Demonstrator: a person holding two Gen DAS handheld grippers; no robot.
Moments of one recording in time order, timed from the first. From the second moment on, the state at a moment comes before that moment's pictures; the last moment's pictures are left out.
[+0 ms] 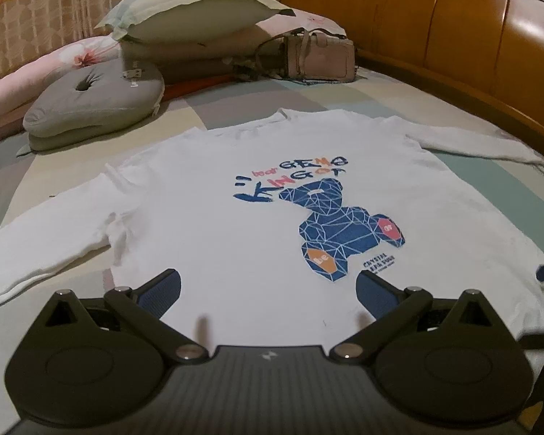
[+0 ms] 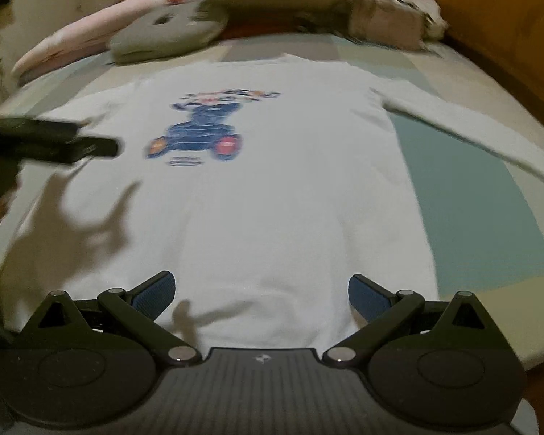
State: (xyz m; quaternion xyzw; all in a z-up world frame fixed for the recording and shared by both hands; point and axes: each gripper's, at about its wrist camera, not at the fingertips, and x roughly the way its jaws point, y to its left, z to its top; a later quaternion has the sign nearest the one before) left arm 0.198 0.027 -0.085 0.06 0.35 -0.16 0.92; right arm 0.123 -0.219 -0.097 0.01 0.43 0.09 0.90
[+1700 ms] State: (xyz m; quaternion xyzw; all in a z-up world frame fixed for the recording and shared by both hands) left arm 0.222 0.046 -0.078 0.03 0.28 -0.14 0.95; right arm 0.391 -0.302 -0.004 0.10 0.43 0.08 0.89
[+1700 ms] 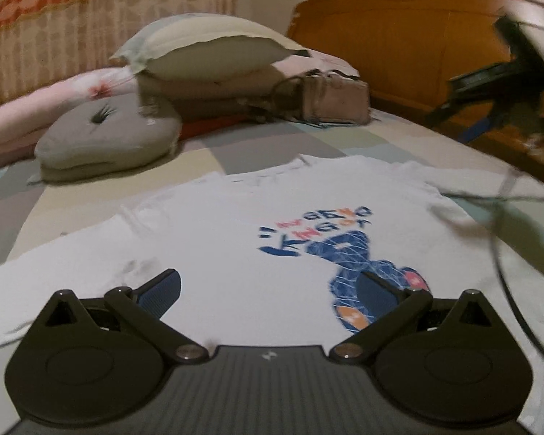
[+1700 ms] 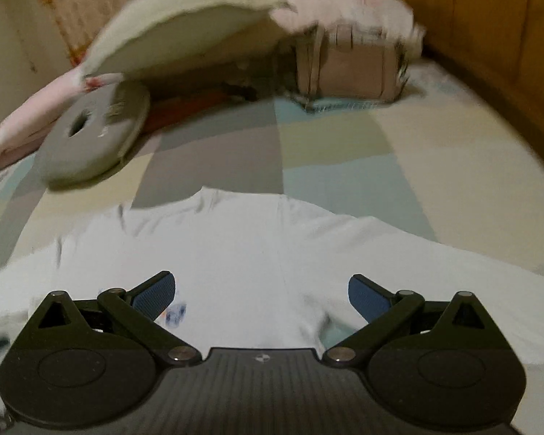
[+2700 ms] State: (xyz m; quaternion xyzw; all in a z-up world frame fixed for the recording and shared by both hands) left arm 0.246 0.057 -0.100 -0.02 0.31 -0.11 0.94; right arm 0.526 -0.248 -0.103 0.07 0.47 0.13 0.87
